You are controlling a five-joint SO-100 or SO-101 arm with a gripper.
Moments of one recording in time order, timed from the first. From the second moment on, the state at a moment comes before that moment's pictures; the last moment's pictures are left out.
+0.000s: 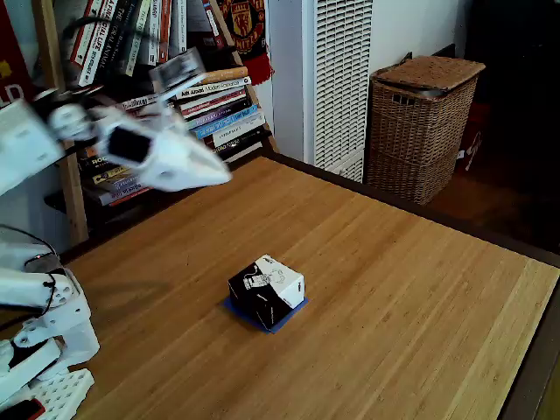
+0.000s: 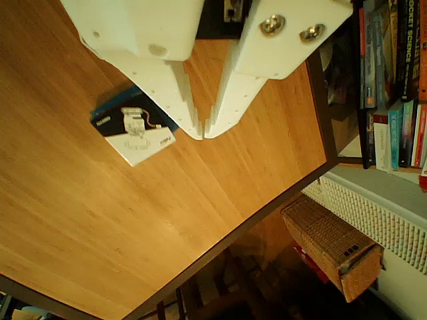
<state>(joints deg) 8.2 148.9 130.3 54.2 -61.8</state>
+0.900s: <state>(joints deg) 15.7 188.1 150.9 70.8 -67.8</state>
